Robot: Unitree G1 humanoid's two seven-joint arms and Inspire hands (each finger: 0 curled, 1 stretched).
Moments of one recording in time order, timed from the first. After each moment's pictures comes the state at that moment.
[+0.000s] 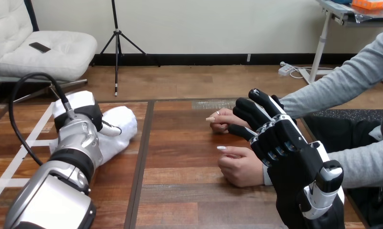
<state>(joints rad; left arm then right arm) -0.98 0.31 -0.46 1.36 0.63 0.27 0.03 0.35 -0.08 0.11 -0.17 0.36 -0.55 0.46</state>
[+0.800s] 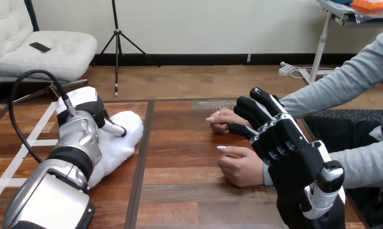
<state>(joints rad) -0.99 0.31 -0.43 1.35 0.60 0.22 0.04 0.35 -0.07 0.11 -0.17 0.35 -0.56 0.44</state>
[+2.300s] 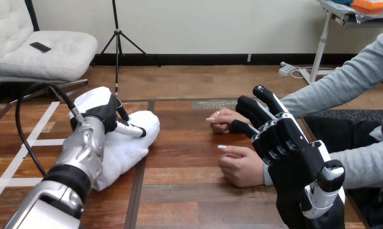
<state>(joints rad) -0.83 0.34 -0.42 1.10 0.57 0.15 0.07 0.35 -0.07 0.11 -0.17 0.36 -0.56 0.44</state>
